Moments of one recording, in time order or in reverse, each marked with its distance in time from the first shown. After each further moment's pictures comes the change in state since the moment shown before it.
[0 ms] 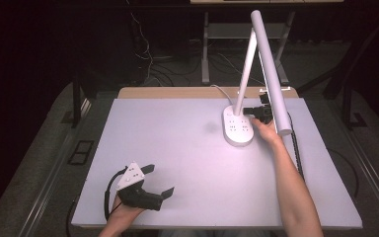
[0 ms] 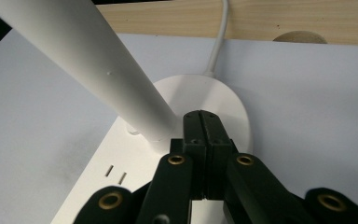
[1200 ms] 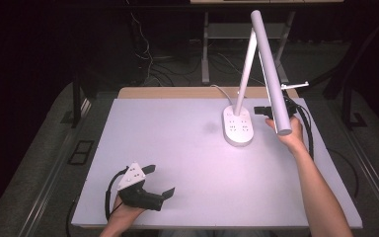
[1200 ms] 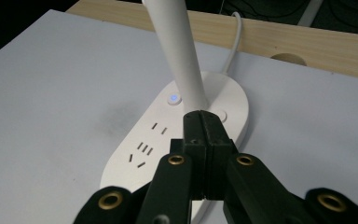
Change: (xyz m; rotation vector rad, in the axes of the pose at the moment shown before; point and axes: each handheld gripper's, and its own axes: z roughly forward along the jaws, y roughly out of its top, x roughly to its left) left arm -0.001 0.000 0.002 0.003 -0.008 -0.002; right arm 0.024 0.001 -0.075 0.000 0.001 -0.155
